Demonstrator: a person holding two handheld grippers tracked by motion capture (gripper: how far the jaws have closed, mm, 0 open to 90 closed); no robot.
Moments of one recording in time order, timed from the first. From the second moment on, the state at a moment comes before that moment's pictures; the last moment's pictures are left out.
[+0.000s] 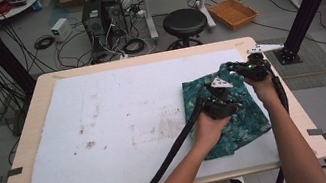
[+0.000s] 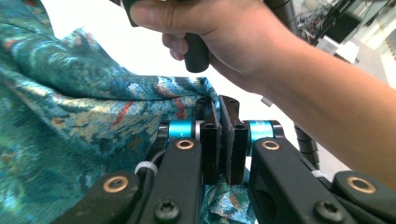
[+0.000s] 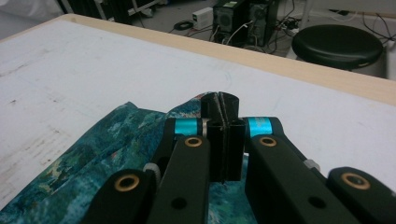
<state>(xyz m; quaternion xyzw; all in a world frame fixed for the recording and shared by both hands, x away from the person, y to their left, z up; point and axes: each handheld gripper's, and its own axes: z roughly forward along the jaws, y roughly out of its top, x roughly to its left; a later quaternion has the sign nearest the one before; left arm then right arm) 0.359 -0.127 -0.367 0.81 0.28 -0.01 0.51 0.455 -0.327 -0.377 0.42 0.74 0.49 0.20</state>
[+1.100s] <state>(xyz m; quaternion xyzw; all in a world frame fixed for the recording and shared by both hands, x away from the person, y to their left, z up) 0.380 -0.111 -0.387 0.78 0.34 0.08 0.53 0.398 -0.384 -0.397 0.48 0.70 0.47 0.25</state>
